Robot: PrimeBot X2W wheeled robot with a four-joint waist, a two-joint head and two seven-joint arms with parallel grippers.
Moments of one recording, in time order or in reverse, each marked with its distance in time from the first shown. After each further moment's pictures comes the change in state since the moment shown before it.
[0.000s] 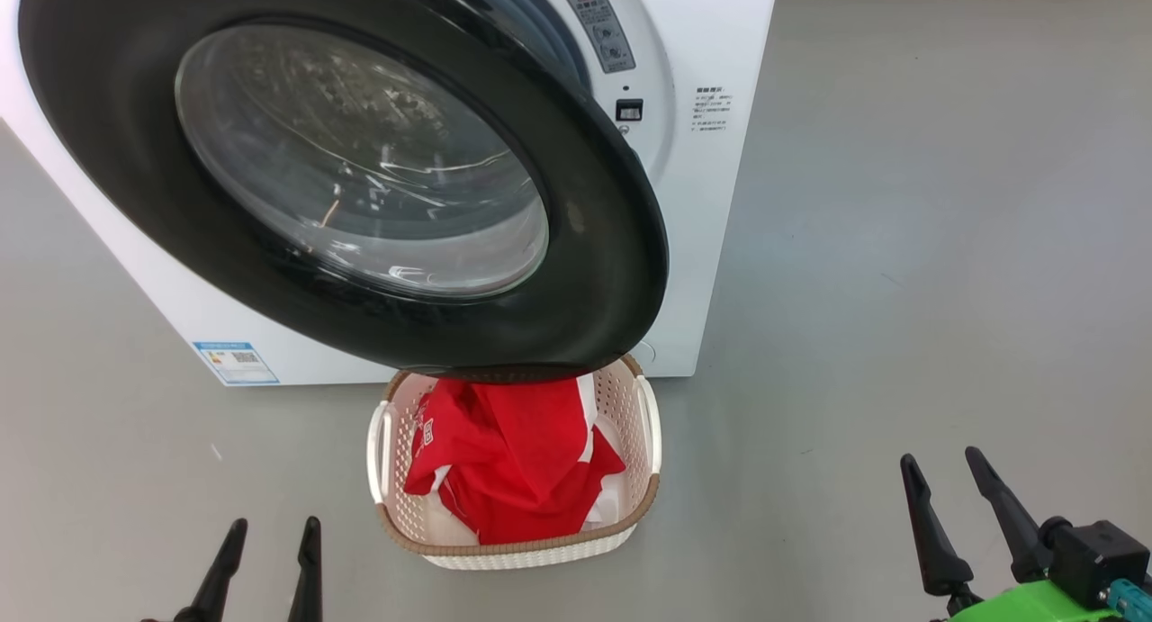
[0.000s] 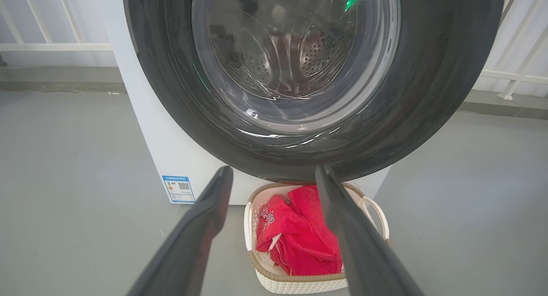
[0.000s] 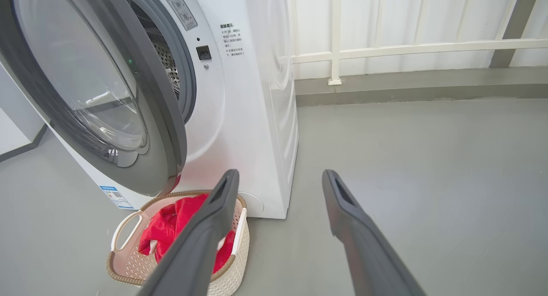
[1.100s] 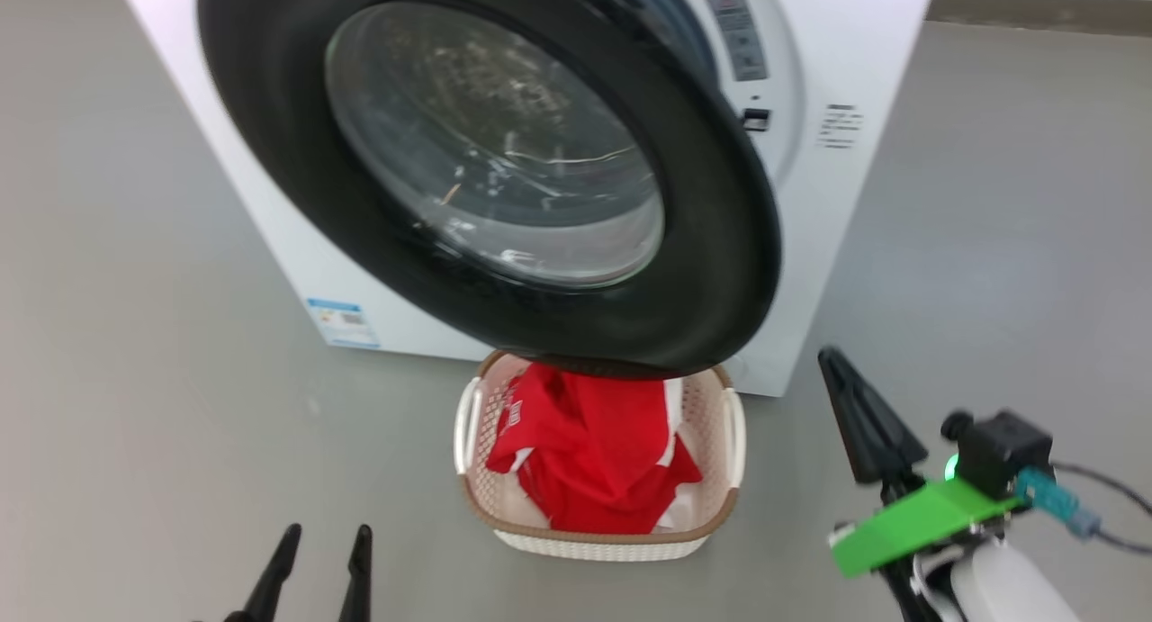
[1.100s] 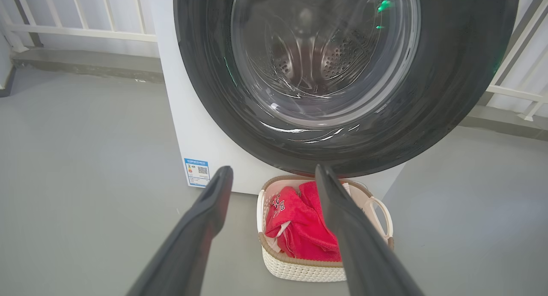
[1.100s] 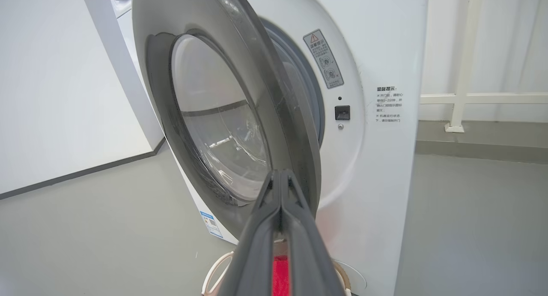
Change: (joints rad) left arm 0.011 -0.014 -0.081 -0.008 -0.025 0.000 0.000; right arm -0.225 0.006 0.198 0.039 0.068 0.000 0.000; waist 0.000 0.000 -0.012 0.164
